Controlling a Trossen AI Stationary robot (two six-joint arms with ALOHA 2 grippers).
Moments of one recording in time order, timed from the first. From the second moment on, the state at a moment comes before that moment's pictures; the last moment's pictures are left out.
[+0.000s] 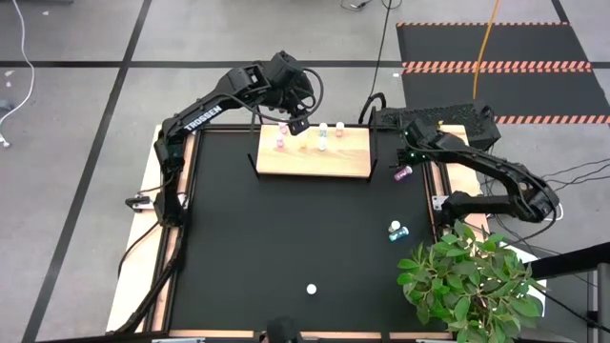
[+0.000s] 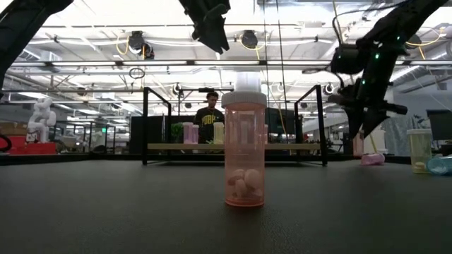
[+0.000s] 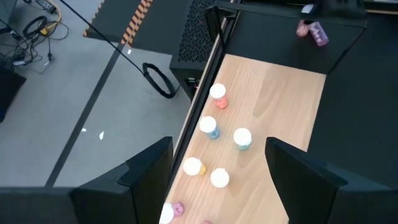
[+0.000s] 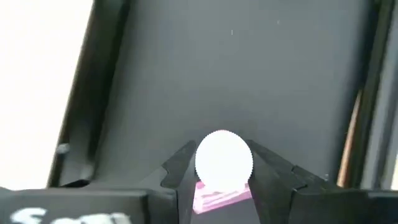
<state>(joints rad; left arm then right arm) 0.49 1.96 2.28 -1.11 -0.04 0.25 -0.90 1.14 0.64 -0.66 0.08 0.48</state>
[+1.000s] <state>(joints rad) 0.50 1.72 2.28 -1.41 -0.25 -0.09 -0.70 1.06 1.20 -0.63 0.15 0.31</state>
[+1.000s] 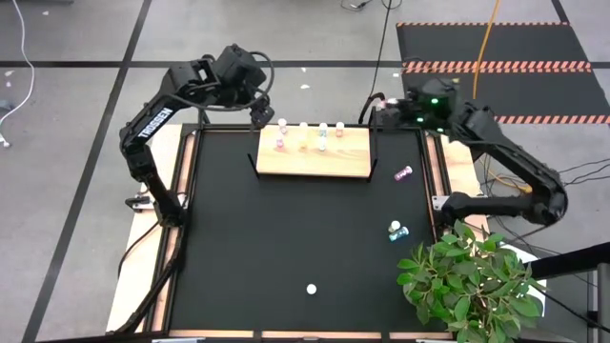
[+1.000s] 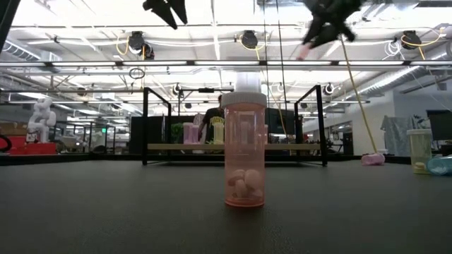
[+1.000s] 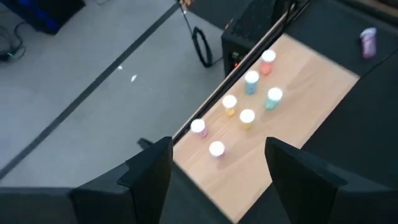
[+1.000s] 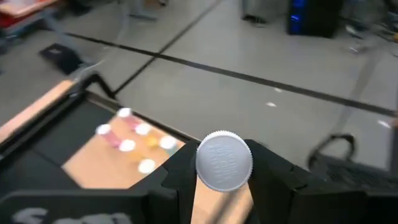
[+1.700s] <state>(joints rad) 0.70 1.73 2.21 -1.39 -0.26 0.15 -0.55 1.63 1.32 -0.55 0.02 0.29</state>
